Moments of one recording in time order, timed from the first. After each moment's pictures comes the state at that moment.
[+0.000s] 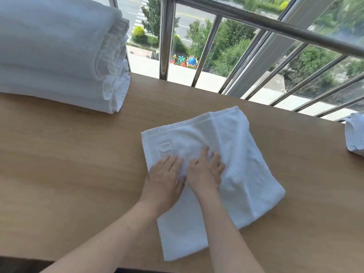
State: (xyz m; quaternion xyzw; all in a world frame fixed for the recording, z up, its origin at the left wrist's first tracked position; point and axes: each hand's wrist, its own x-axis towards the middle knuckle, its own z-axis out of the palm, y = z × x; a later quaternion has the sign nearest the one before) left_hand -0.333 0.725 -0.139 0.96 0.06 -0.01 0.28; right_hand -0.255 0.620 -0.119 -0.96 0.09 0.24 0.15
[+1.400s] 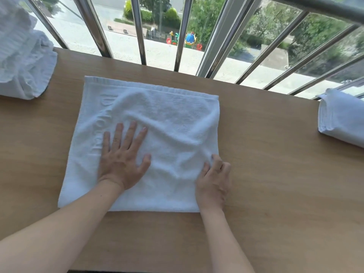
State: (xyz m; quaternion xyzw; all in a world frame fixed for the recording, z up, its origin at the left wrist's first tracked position) left_hand -0.268 0.660 -0.170 0.99 0.11 -0.05 0.09; right_hand -0.236 0.425 -0.151 -0.98 0.04 -0.06 0.20
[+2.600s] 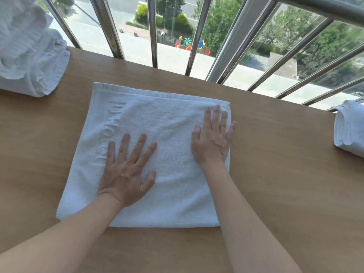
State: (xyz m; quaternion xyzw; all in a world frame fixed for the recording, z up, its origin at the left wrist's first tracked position) left_hand -0.291 0.660 -0.167 0.99 0.04 -0.08 0.05; right_hand -0.127 0.474 -0.163 -0.99 -0.10 0.06 0.11
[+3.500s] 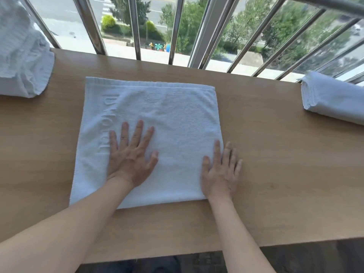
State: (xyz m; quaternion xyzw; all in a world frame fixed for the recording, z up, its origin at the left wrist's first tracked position) left_hand -0.291 0.661 -0.167 0.99 0.06 -0.11 0.07; right_hand -0.277 0.412 -0.171 -0.99 0.08 0.11 0.04
